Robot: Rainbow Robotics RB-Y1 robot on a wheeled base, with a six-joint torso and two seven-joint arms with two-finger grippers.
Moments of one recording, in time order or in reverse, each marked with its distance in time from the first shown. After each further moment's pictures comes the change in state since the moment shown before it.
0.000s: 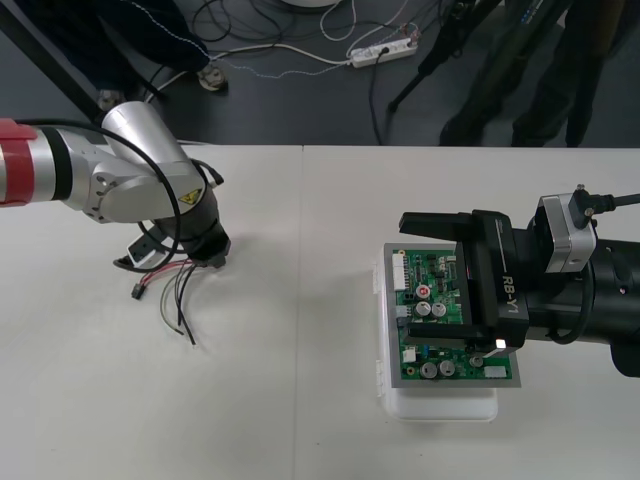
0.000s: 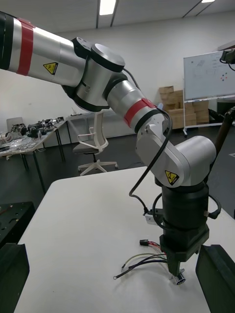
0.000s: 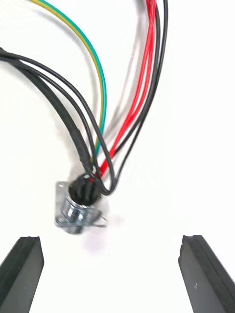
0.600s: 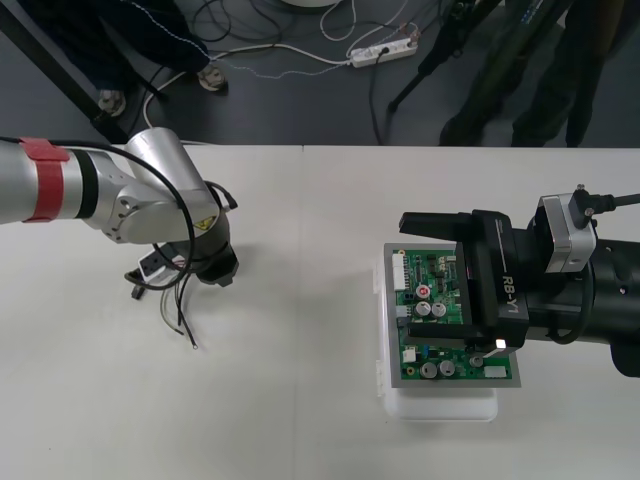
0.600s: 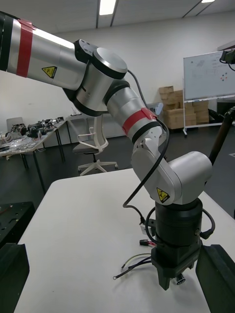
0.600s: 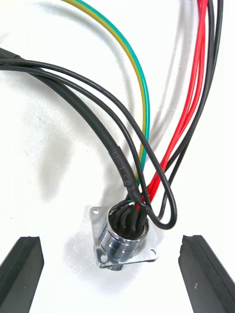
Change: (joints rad) right arm 0.000 0.000 0.000 0.000 0.000 0.000 0.000; left arm 0.000 -0.060 -0.089 0.020 0.004 0.054 -0.011
